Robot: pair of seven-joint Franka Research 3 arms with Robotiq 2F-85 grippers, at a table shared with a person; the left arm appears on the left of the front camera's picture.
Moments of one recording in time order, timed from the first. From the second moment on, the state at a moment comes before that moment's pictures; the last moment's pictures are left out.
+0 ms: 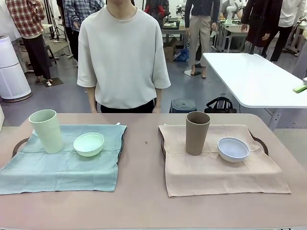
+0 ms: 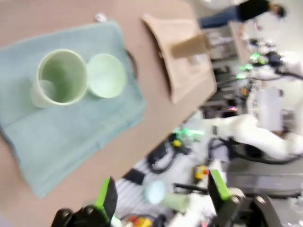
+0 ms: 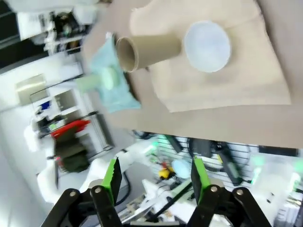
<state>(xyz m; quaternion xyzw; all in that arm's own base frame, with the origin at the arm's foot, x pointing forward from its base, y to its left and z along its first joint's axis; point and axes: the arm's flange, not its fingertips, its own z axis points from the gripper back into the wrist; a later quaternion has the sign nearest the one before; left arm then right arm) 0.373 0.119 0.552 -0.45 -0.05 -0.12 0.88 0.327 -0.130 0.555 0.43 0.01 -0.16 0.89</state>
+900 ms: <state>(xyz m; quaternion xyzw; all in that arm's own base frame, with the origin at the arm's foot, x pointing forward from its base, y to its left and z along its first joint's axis) 0.345 0.213 0.518 -0.54 -0.07 -0.03 0.84 0.300 -0.165 0.544 0.53 0.00 -0.16 0.83</state>
